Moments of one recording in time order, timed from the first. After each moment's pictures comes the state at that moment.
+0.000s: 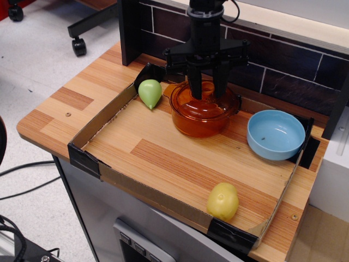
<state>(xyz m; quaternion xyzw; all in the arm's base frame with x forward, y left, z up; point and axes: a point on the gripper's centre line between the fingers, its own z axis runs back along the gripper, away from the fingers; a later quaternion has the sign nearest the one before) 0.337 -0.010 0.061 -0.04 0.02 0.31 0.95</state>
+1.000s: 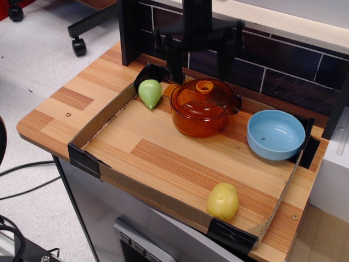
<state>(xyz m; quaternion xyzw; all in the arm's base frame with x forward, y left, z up) 0.318 -0.008 0.104 -0.05 0.03 0.29 0.96</state>
